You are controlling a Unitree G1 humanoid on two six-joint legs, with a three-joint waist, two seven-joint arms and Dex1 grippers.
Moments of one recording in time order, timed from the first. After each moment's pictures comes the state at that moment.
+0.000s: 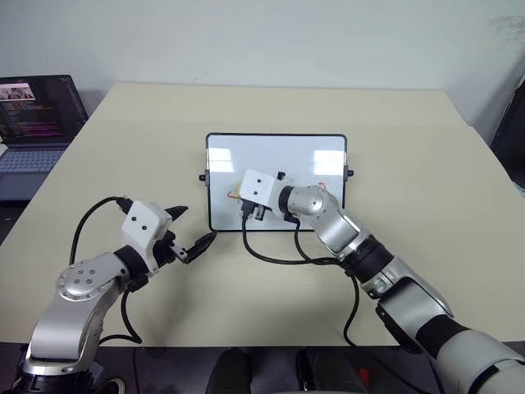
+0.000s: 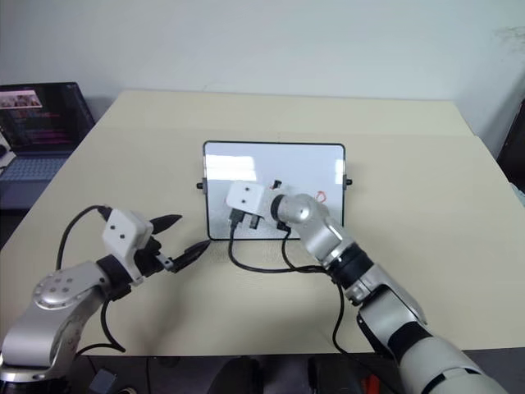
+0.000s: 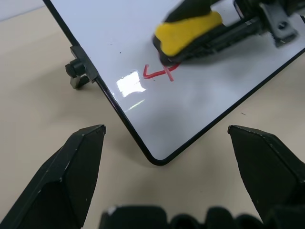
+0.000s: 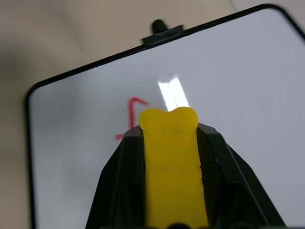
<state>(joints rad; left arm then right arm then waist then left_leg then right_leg) 0.03 0.68 0.23 -0.41 -0.37 0.45 -0.66 -0.92 -0.11 0.53 0.41 -0.25 0.22 0.52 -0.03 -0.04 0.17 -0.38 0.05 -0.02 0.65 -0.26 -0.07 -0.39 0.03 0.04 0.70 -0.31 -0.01</state>
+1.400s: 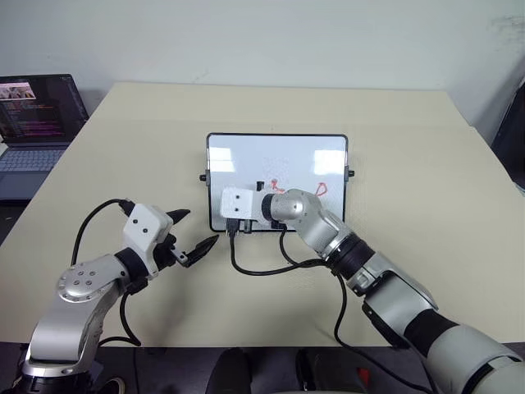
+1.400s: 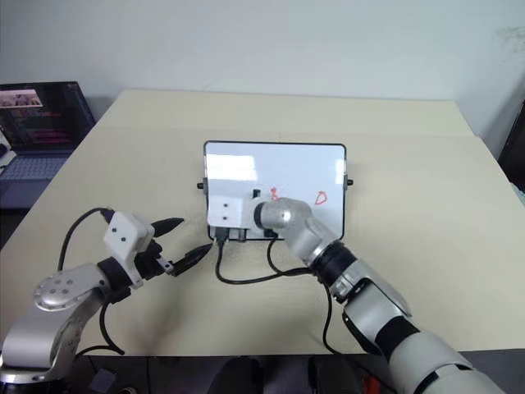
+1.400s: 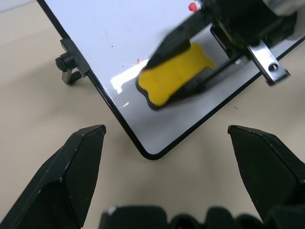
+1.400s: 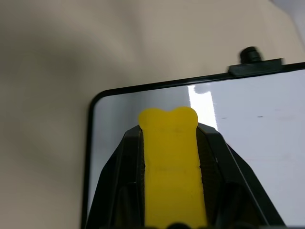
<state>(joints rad) 0.04 0.68 0.23 -0.41 -0.37 0.45 -0.69 -0.96 -0.03 0.58 0.55 -0.34 0.12 0.67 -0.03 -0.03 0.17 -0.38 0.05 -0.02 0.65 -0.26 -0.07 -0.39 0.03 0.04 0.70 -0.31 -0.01</state>
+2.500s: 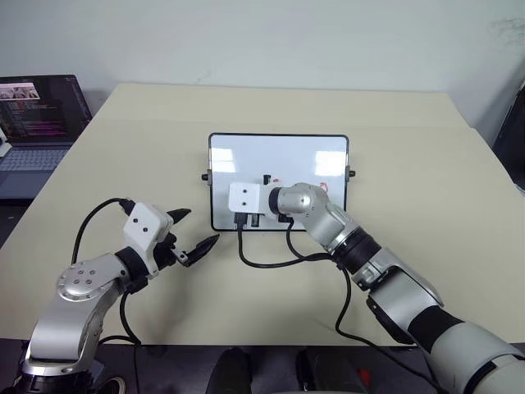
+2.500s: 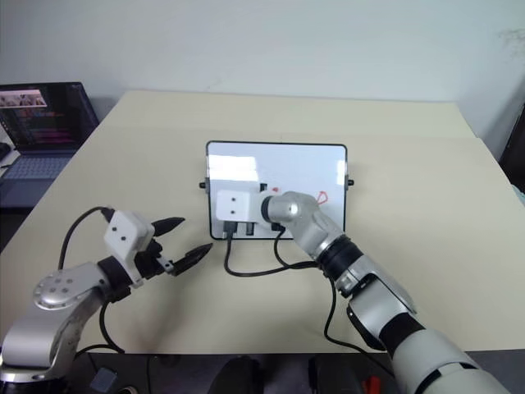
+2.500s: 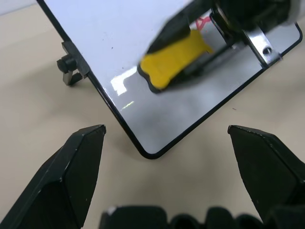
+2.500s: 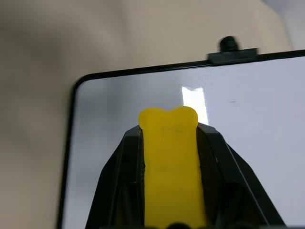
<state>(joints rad) 0.03 0.69 0.23 -0.41 -0.37 0.45 -0.70 -0.96 -0.07 0.56 0.54 -0.37 0.11 0.70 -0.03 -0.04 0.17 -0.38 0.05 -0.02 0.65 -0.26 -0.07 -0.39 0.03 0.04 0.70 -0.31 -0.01</state>
